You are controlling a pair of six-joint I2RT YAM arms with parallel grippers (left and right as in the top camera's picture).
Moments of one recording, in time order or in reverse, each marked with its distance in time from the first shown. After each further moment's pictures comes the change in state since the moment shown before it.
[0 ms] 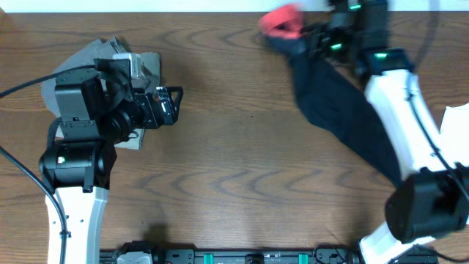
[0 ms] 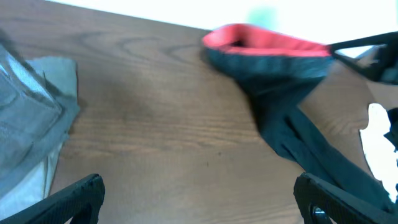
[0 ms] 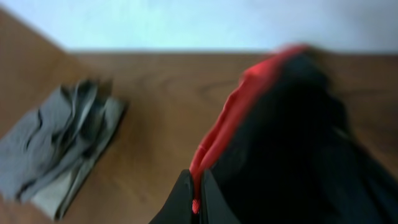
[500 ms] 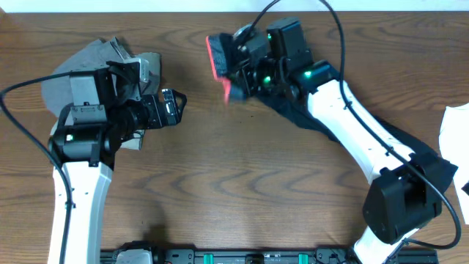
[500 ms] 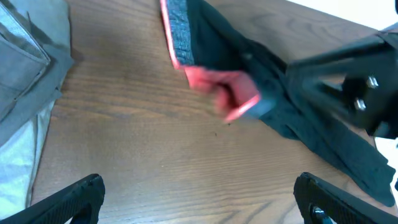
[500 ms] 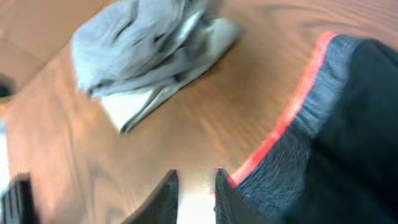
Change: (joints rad) left arm 0.000 0.105 0.000 -0.080 0.000 0.011; right arm 0.301 0.059 -0.007 -0.026 -0.111 -0.174
